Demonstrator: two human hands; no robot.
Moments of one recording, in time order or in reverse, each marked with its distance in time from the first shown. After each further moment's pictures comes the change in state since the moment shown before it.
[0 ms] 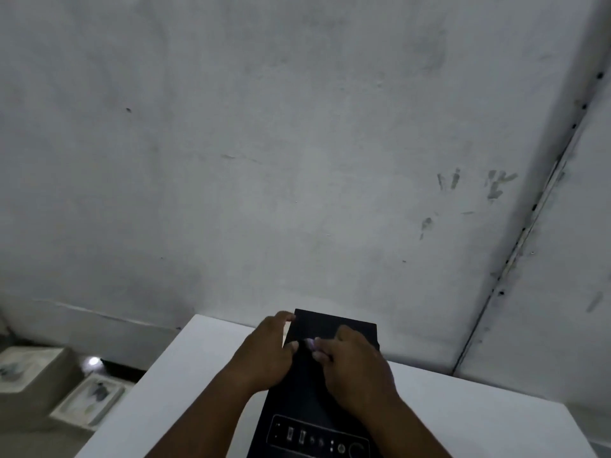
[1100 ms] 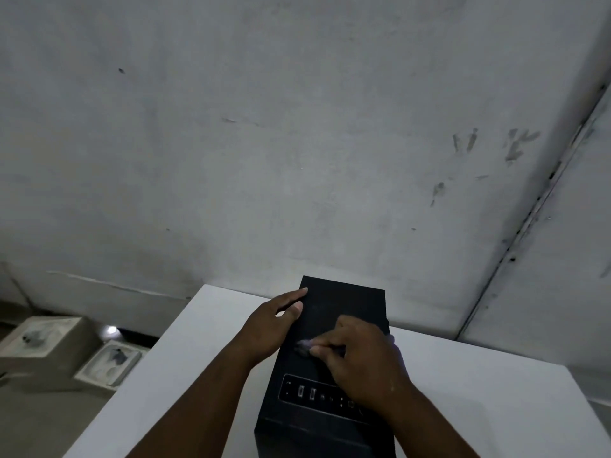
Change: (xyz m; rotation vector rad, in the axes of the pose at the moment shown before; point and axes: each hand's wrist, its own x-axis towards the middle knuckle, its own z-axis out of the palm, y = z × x) left_hand -0.001 -0.032 0.015 -0.453 0.000 -0.008; right_hand -0.037 -0.010 0.000 0.281 0.004 -0.034
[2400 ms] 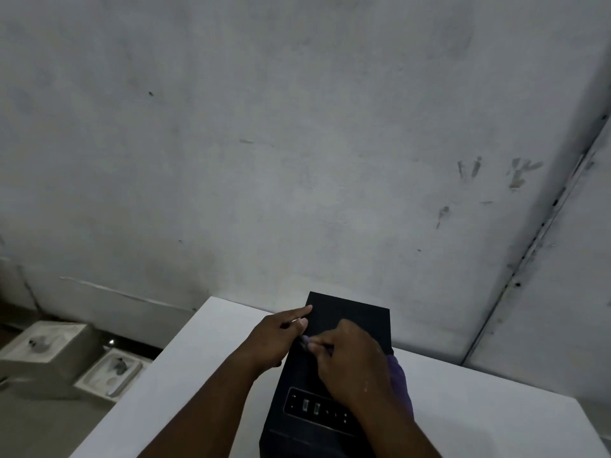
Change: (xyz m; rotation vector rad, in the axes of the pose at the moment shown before) left_hand -0.004 0.007 -0.004 -0.072 -0.024 -0.181; right_hand 0.018 -0.020 0.016 -0.116 0.093 0.053
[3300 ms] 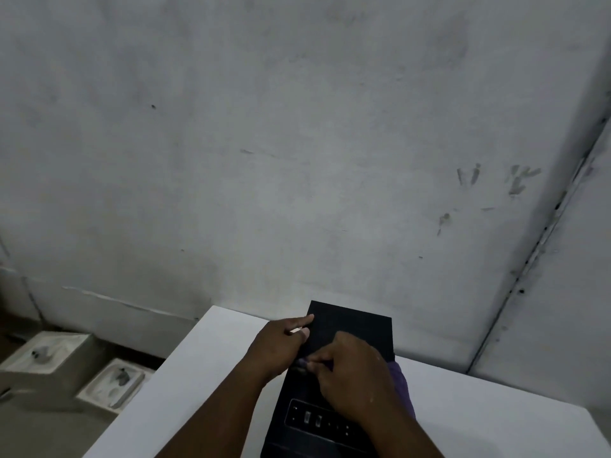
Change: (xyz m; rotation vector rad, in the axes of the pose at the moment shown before) left_hand 0.007 0.005 0.006 0.041 0.099 0.010; right_hand 0.001 0.003 -0.004 0.000 -0.092 -0.068
